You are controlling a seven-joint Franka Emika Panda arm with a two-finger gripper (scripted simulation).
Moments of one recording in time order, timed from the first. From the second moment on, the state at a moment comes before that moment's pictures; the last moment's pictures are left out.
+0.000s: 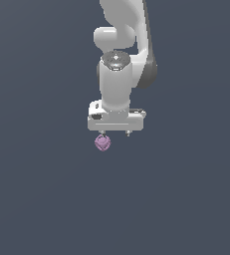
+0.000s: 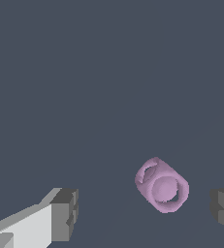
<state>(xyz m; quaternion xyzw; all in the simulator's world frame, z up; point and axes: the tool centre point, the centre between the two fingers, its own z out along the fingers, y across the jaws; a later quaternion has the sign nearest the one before) -0.001 0.004 0.185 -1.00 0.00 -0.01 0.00</state>
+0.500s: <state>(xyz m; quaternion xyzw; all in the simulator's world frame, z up) -0.003 -0.027 0.189 -1.00 0.03 -0.02 -0.01</state>
